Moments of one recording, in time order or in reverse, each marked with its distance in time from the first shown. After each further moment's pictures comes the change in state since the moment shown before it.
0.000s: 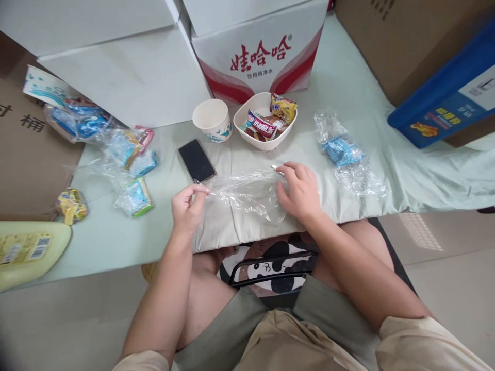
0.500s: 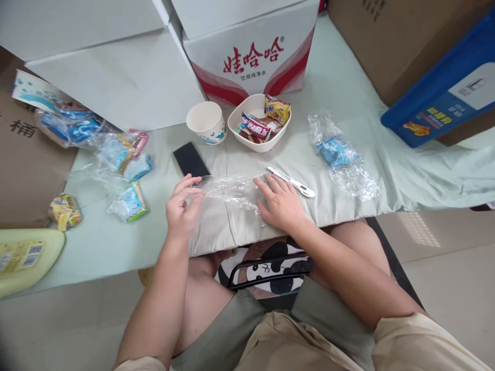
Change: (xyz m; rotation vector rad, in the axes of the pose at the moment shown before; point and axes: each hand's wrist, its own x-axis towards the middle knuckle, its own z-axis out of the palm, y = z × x) left_hand 0.005 -0.006 0.000 0.127 -0.019 0.198; right_hand -0.015 -0.017 0.020 -0.085 -0.236 -0.094
